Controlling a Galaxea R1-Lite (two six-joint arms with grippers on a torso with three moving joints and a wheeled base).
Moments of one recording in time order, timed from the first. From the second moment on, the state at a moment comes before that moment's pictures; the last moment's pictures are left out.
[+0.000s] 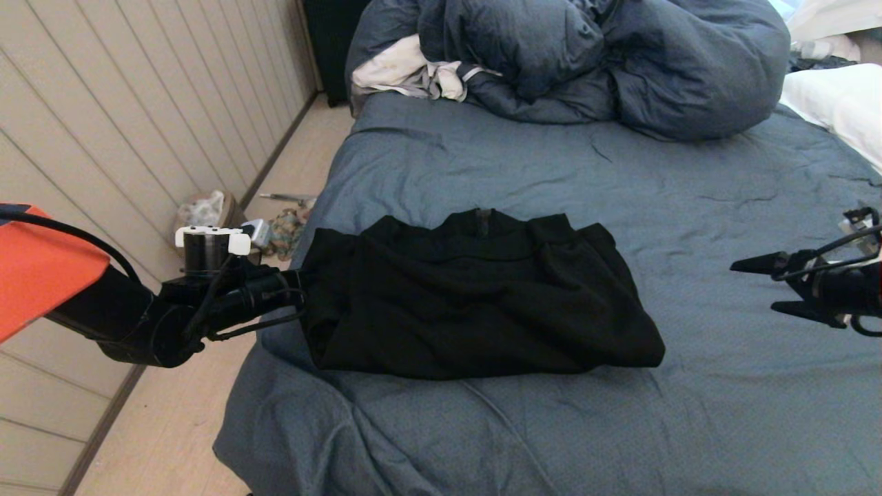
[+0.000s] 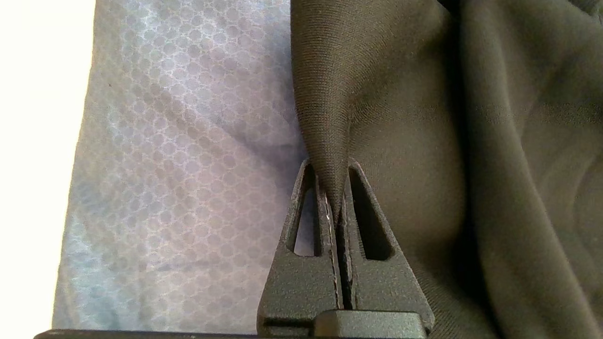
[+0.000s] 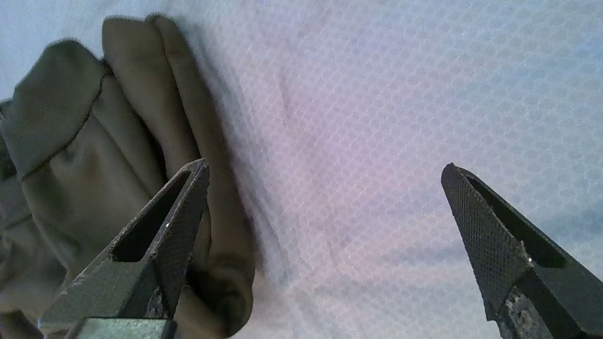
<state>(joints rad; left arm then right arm) -0.18 2.06 -0.95 -0.77 -0.21 -0.25 -0.53 1.84 -1.17 -0.01 0.61 0.29</state>
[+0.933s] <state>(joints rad) -0.08 1.87 -0.97 -0.67 -0.22 -0.32 -0.43 1.77 -1.12 0.00 0.65 0.30</state>
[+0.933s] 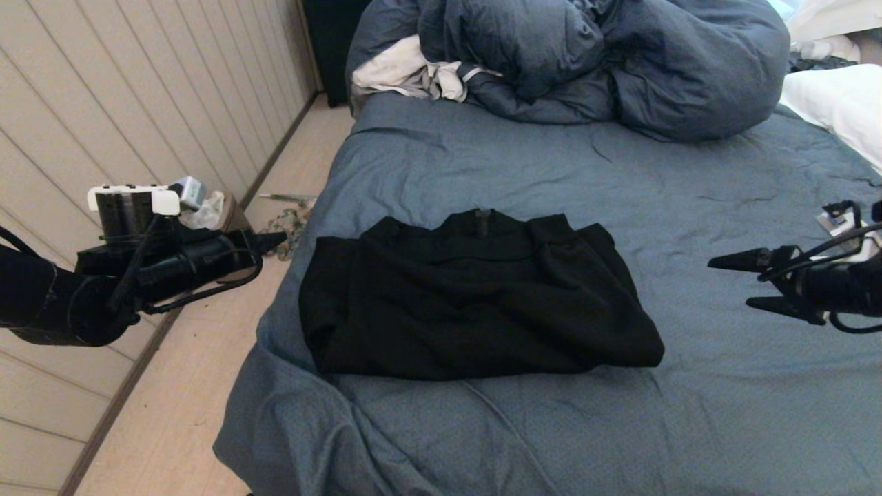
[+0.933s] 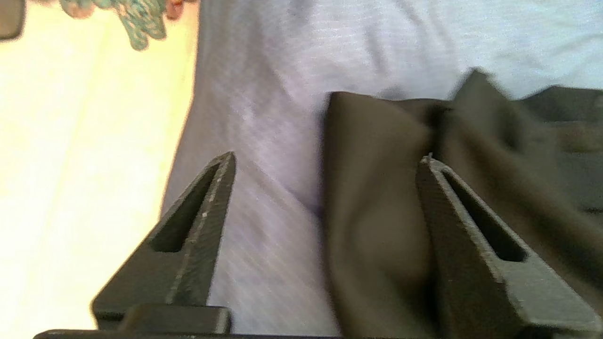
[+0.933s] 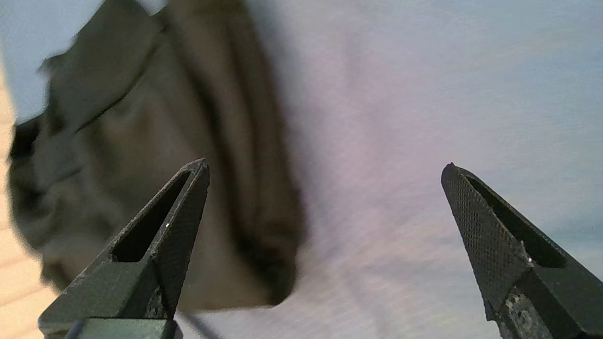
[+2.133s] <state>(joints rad) -0.29 2.18 -1.63 -0.31 -0.10 -0.37 0.11 2.19 -1.85 0.07 0.12 0.24</state>
